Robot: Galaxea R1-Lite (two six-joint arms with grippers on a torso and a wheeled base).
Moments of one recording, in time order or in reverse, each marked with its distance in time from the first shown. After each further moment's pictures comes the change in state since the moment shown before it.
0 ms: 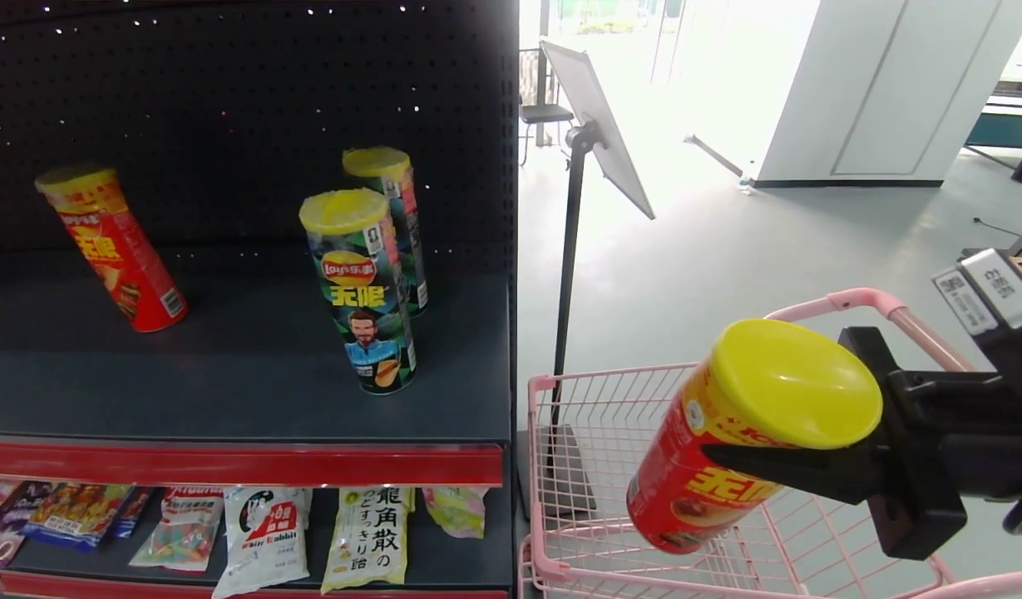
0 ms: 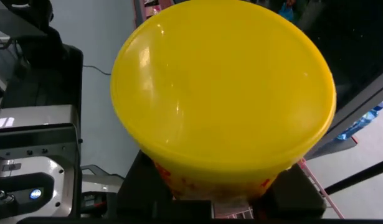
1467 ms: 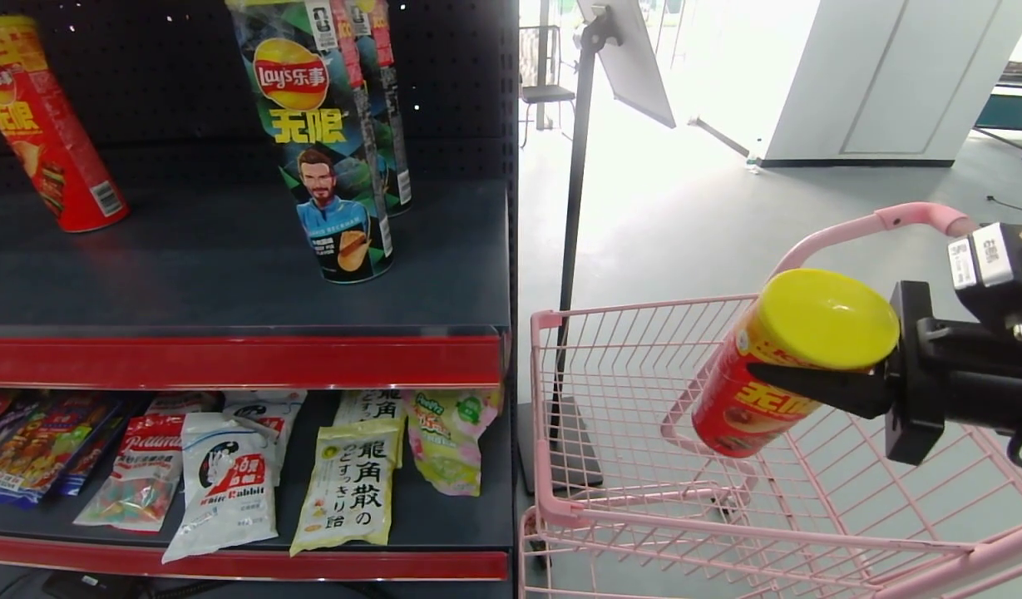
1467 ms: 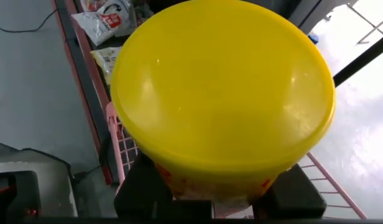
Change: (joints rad) left arm 0.000 0.000 0.000 0.000 0.000 0.000; right arm -0.275 0.015 -0.015 0.006 -0.005 -0.184
